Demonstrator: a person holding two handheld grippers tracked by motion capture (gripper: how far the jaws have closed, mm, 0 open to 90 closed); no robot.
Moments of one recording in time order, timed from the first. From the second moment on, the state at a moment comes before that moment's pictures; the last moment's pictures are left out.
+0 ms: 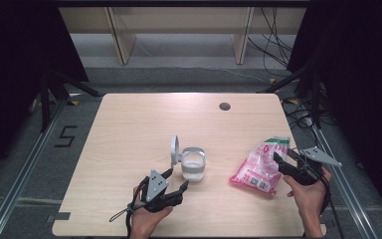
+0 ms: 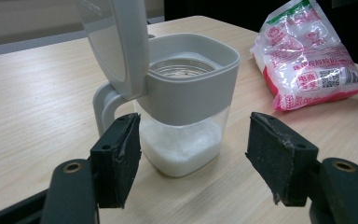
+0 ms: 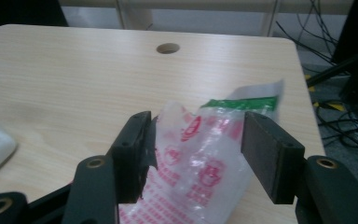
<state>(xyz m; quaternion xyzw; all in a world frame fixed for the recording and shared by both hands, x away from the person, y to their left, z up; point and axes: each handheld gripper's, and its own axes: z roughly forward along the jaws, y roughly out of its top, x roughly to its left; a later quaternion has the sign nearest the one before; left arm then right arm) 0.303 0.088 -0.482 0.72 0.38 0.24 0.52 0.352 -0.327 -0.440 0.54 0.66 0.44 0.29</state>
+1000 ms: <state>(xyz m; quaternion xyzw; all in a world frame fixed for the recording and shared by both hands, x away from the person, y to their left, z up) 0.318 0.129 -0.472 0.71 0.40 0.28 0.51 0.318 -0.283 -0.456 0.46 0.73 0.45 0.23</state>
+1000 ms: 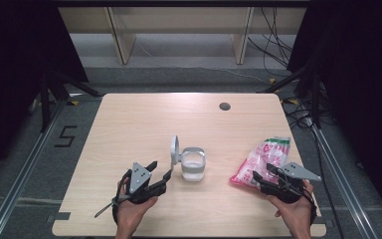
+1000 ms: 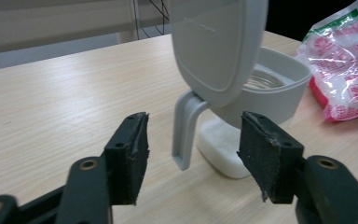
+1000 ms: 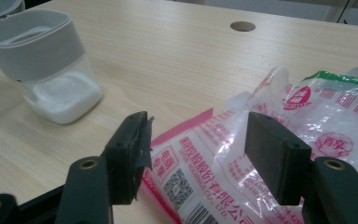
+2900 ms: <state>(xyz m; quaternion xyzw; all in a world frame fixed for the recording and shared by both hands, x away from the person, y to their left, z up) 0.348 0.119 -0.445 0.72 0.34 0.29 0.53 0.298 -0.261 -0.467 0.43 0.77 0.44 0.19</state>
